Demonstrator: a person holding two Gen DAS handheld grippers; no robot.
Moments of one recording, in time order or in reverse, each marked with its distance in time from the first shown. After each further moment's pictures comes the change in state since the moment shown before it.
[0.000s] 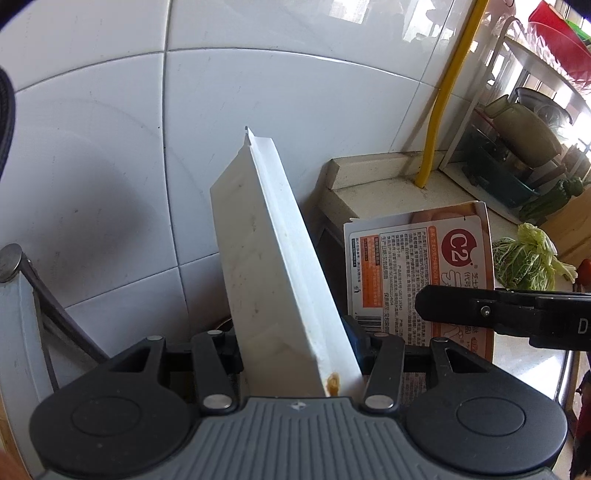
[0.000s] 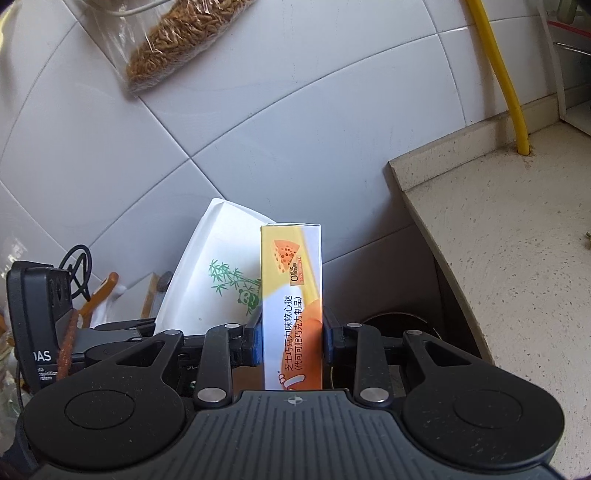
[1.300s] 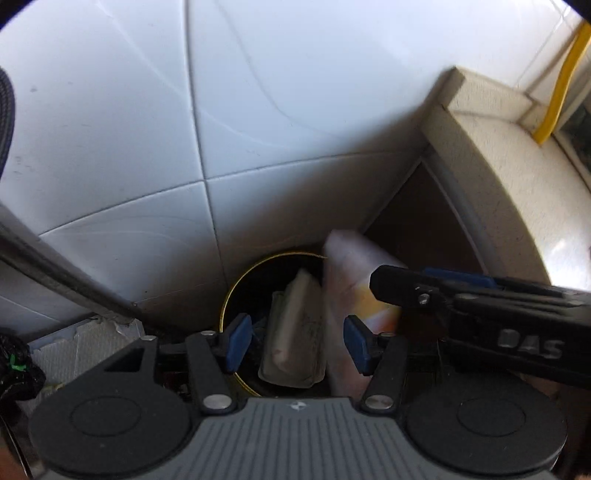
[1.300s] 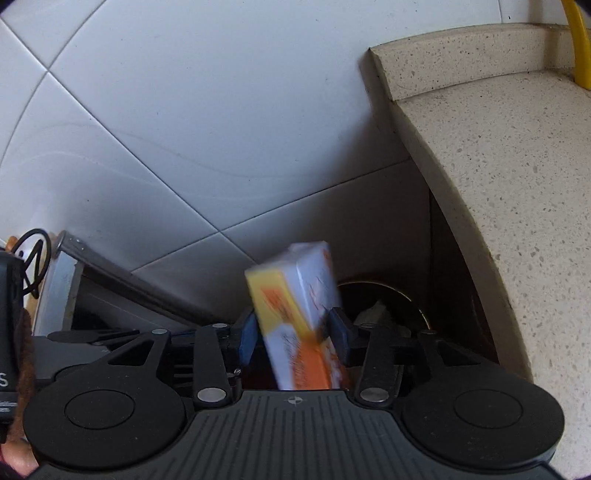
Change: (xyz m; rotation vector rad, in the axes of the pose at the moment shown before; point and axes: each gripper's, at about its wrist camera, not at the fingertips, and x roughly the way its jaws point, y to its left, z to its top) left arm 0.114 0.031 -0.009 -0.181 0.241 0.167; right arm 0.142 -0.049 0.005 -0.014 0.218 -0.081
